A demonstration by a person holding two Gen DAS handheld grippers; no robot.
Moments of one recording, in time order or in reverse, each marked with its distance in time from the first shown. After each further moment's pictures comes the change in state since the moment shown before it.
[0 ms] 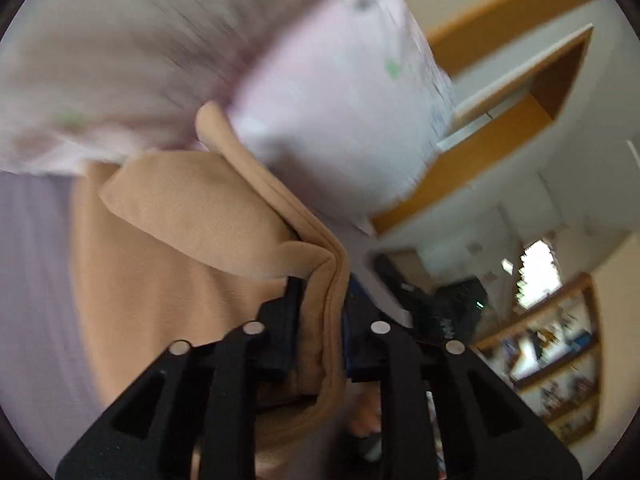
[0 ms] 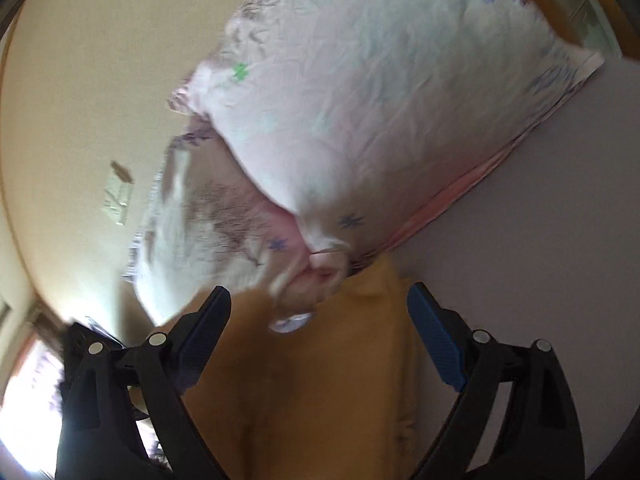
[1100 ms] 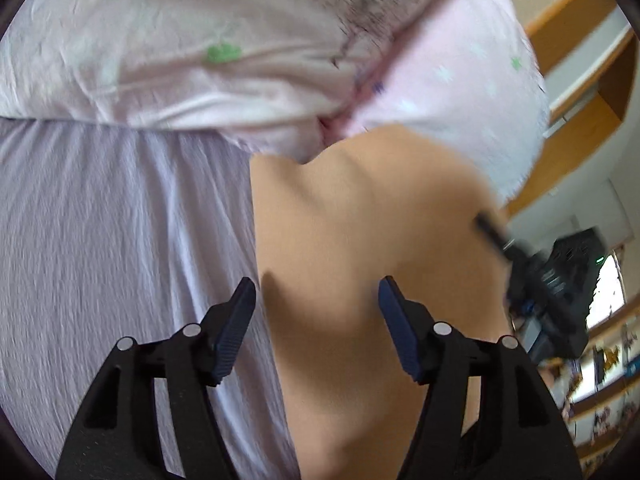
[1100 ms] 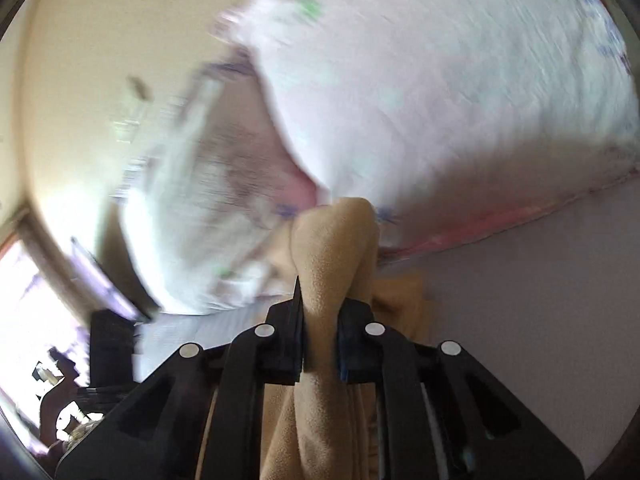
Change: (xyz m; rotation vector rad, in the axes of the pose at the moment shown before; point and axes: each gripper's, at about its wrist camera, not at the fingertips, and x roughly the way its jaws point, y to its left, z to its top) left arm -0.013 0.091 -0.020 -0.044 -0.096 0.370; right arm 0.060 0.010 0.000 -0.247 0.190 -0.083
